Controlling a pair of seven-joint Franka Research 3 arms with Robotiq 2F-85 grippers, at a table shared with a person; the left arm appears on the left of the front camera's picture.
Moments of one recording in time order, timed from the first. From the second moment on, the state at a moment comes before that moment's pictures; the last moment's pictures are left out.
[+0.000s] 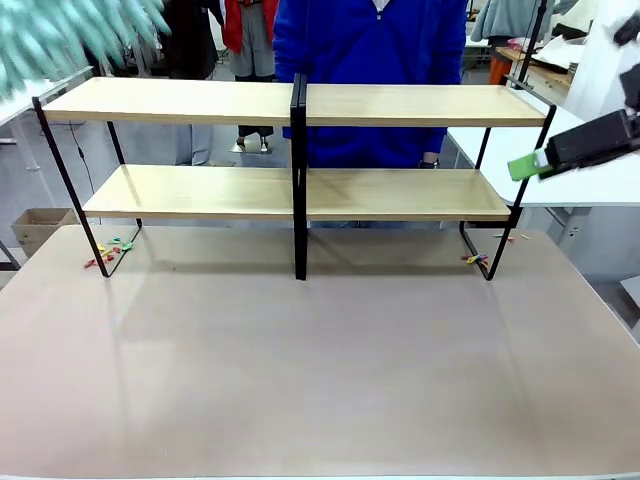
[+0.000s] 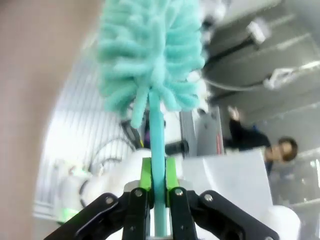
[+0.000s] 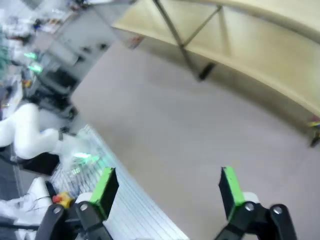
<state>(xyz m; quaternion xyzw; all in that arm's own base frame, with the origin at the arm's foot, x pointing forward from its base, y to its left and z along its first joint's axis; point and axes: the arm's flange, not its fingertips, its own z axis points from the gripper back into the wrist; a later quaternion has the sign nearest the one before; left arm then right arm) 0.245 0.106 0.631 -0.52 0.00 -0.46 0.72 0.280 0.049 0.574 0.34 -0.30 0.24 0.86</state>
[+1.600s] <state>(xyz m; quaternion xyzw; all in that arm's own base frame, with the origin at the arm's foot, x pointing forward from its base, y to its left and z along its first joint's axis) 0.405 0.065 0.409 -0.57 0.42 -0.31 0.64 0.280 -0.059 0.494 0.55 -0.11 0.05 0.83</state>
